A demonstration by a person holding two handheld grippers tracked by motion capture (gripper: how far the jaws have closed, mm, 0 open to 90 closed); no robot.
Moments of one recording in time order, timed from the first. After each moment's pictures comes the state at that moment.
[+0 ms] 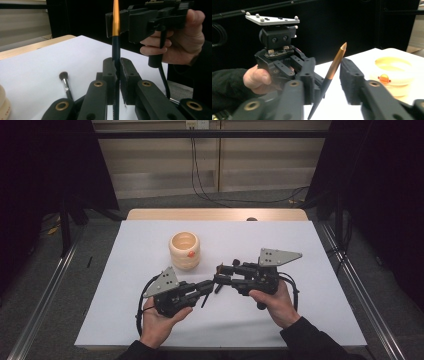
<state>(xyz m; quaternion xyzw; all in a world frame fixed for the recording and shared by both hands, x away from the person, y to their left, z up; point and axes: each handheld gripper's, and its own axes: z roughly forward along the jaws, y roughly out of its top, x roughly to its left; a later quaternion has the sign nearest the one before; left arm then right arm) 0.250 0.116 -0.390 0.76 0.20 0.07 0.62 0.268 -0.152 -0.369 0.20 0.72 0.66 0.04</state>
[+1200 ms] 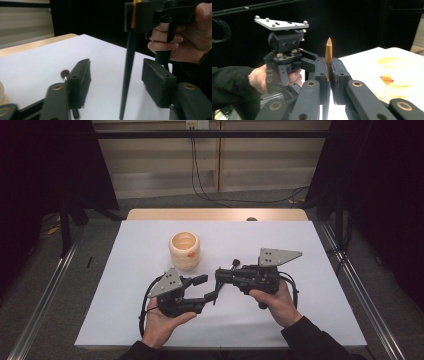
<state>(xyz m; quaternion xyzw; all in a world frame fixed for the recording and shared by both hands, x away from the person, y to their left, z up) 0.254 0.110 -0.402 0.75 0.22 0.07 0.62 0.268 -0.153 -0.365 0.18 0.73 0.66 0.03</state>
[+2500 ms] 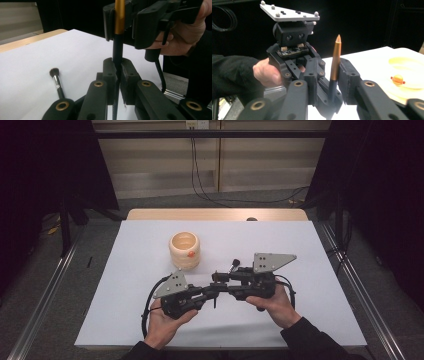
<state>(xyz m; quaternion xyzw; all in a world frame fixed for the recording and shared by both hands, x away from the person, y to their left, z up) 0.250 0.102 -0.398 0.77 0.19 0.05 0.61 0.262 -0.143 -0.368 0.15 0.75 0.64 0.03</state>
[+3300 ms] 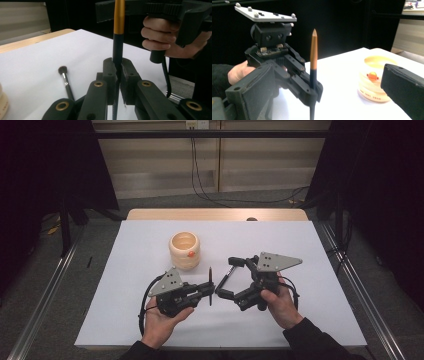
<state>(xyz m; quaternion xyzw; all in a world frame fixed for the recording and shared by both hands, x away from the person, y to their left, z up) 0.254 0.113 -0.395 0.77 0.21 0.07 0.60 0.260 -0.150 -0.372 0.21 0.73 0.65 0.09</state>
